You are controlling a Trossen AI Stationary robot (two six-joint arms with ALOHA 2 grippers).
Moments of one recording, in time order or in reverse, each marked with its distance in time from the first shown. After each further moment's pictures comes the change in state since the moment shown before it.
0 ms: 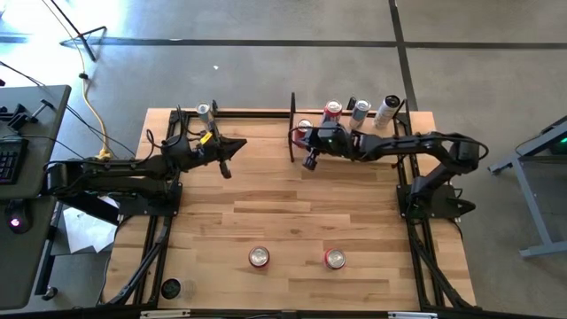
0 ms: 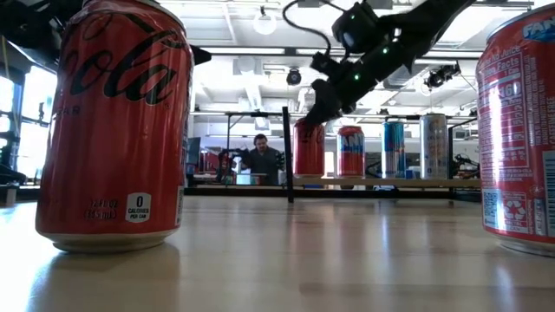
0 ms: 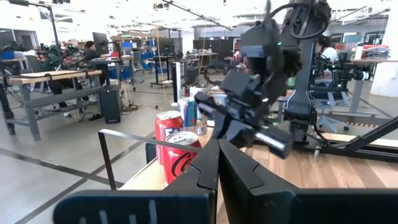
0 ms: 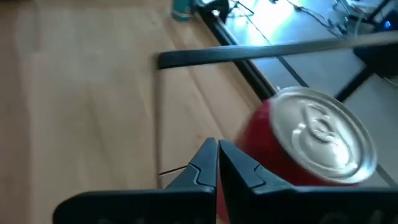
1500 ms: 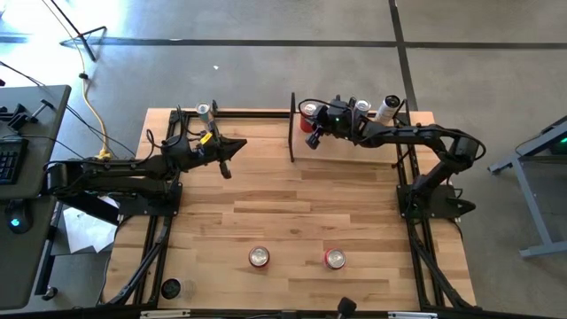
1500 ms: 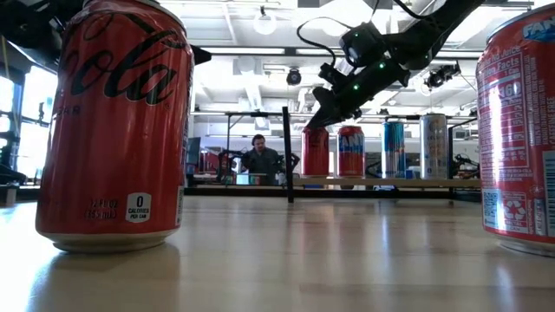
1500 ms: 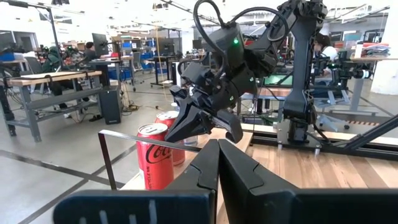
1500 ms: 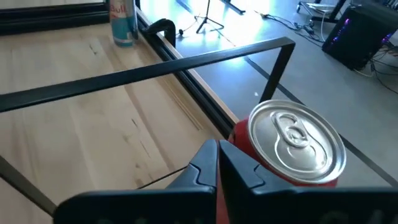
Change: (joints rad) left arm 0.000 0.000 0.000 -0.002 0.000 0.010; right arm -0.196 0.022 0.000 0.122 -0.086 0.011
